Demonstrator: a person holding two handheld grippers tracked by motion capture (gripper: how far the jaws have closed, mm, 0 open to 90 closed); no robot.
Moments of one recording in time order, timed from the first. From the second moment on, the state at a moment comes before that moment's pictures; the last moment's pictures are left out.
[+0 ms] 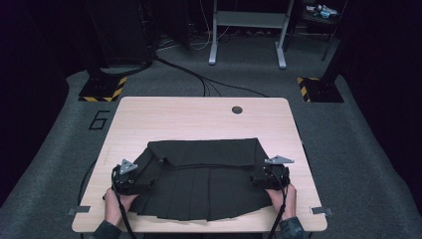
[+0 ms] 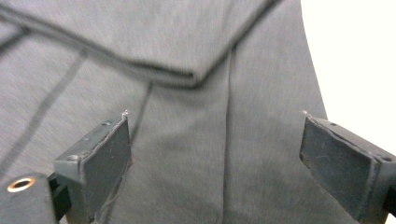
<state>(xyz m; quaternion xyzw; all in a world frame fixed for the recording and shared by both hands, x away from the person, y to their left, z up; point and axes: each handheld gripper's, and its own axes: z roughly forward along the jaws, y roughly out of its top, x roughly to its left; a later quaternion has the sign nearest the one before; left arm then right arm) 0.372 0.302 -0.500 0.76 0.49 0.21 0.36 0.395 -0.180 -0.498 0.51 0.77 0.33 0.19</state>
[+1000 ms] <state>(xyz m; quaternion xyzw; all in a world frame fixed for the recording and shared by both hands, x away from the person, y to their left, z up) 0.413 0.268 -0.503 0.78 0.47 0.19 0.36 0.439 -0.153 -0.502 0.52 0.77 0.32 0.18</state>
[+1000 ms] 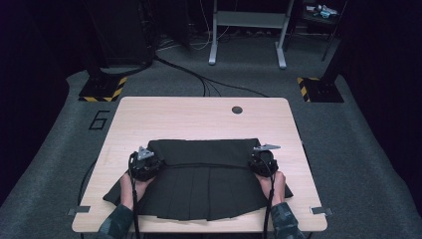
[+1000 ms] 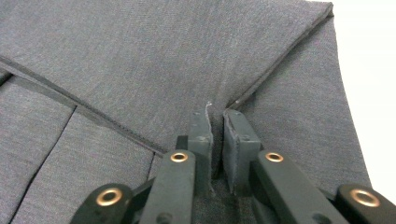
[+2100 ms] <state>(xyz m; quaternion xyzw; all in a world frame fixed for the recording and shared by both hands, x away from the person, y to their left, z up) 0.548 0.310 -0.448 0.68 0.60 0.21 0.36 0.570 -0.164 -0.417 0.60 0.70 0.35 0.20</state>
